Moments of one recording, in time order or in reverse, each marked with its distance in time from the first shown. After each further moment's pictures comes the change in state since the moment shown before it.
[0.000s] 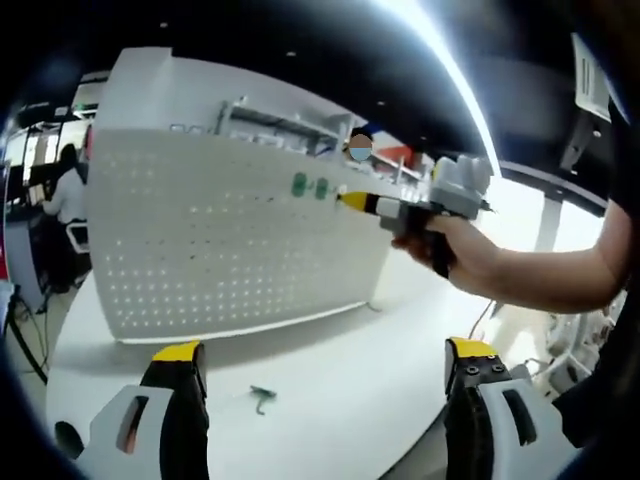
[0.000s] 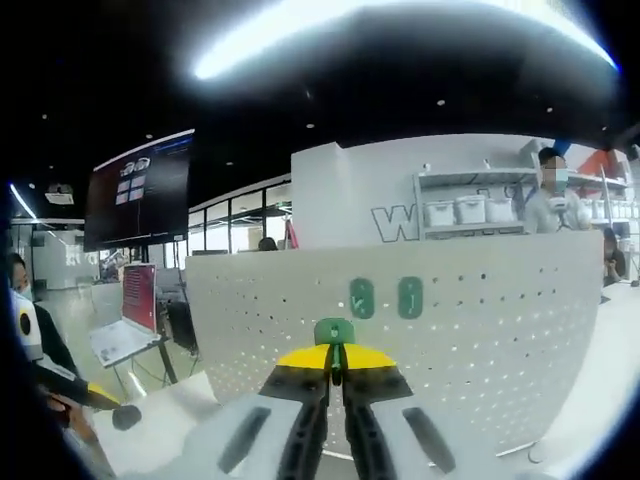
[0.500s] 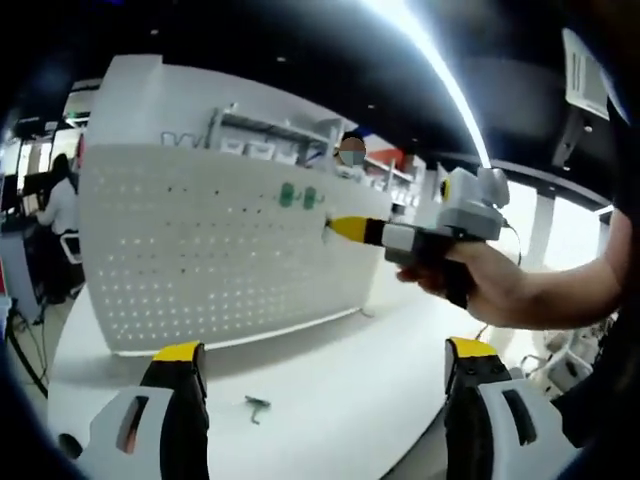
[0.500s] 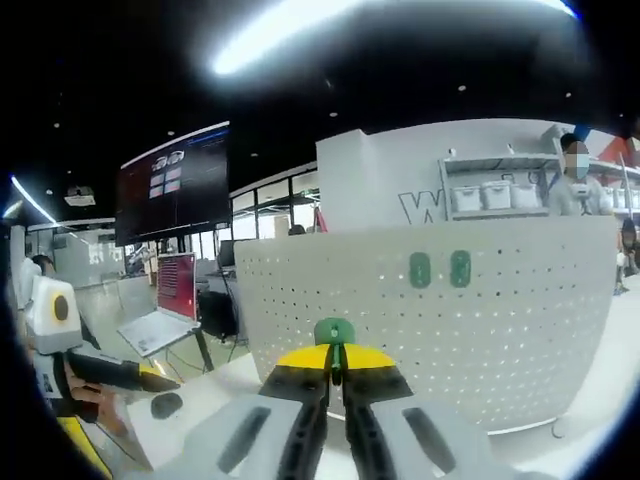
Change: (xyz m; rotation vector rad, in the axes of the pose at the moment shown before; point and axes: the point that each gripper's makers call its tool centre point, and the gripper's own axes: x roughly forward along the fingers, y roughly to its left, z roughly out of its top) left arm 0.000 -0.012 0.011 0.030 -0.016 -0.028; right arm -0.033 0.064 -0.017 0.011 0.058 0.128
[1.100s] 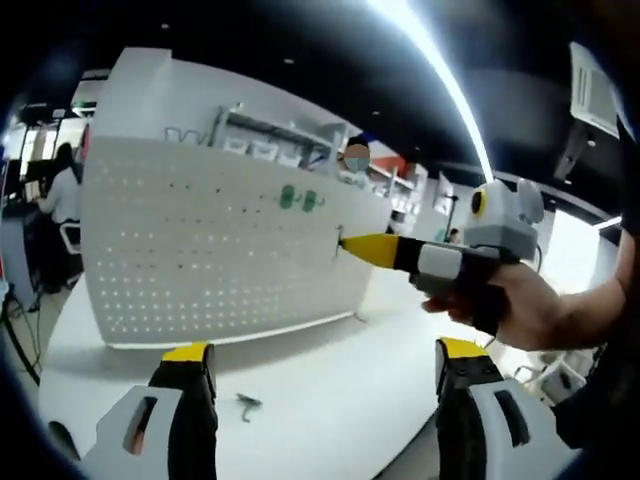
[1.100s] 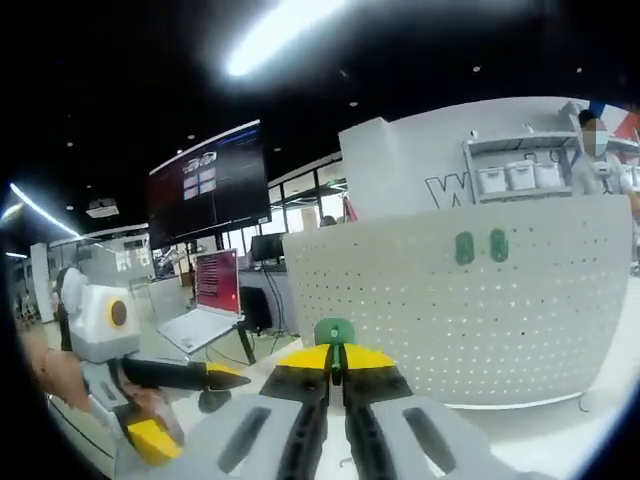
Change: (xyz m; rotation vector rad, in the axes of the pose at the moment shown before) left arm -0.004 -0.006 0.003 -0.040 -0.021 -0.013; right arm -0.034 0.054 -0.006 0.062 0.041 0.117
